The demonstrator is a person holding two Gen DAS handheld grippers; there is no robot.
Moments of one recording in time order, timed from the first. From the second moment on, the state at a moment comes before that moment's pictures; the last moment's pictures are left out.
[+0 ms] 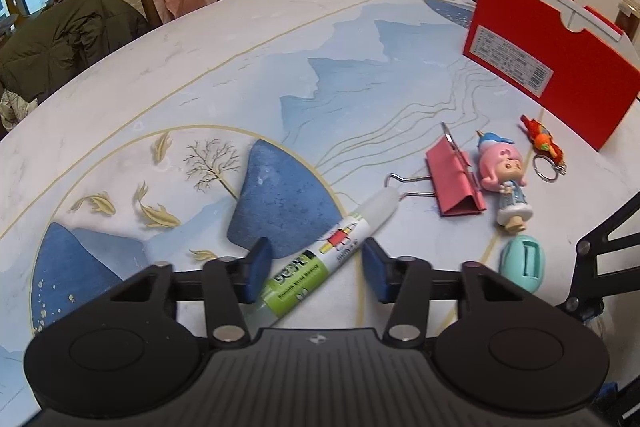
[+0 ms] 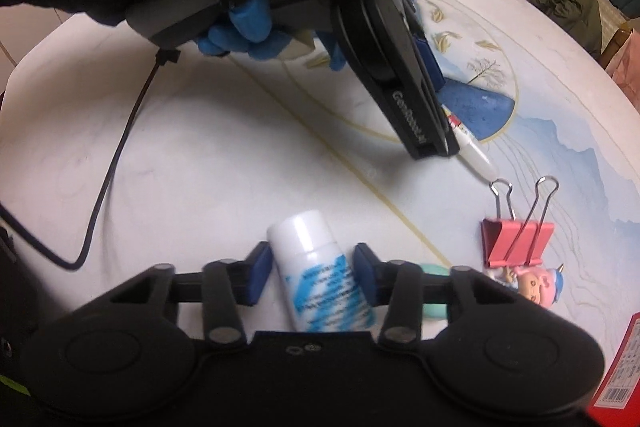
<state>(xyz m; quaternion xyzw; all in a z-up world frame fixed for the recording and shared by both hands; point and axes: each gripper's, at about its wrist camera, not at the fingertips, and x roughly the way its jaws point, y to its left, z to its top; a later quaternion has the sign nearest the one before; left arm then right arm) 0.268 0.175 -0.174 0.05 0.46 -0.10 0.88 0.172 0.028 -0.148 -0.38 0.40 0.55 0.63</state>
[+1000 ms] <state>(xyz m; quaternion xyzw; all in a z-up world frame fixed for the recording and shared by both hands) 0.208 0.134 -0.155 -0.08 0.45 0.00 0.89 0.205 -0.066 -0.122 -0.18 0.47 0.38 0.78</state>
